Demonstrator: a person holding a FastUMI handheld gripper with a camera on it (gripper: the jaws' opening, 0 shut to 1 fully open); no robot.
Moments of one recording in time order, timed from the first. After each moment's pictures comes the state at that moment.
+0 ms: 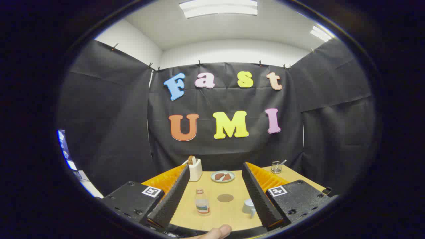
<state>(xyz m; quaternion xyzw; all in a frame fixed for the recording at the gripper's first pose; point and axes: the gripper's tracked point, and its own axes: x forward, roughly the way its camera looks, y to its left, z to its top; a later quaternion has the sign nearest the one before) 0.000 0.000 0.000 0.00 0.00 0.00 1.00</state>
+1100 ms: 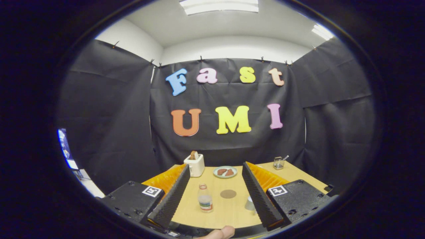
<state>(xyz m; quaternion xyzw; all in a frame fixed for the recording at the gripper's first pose) 0.000 0.008 -0.014 -0.01 0.02 -0.01 1.00</state>
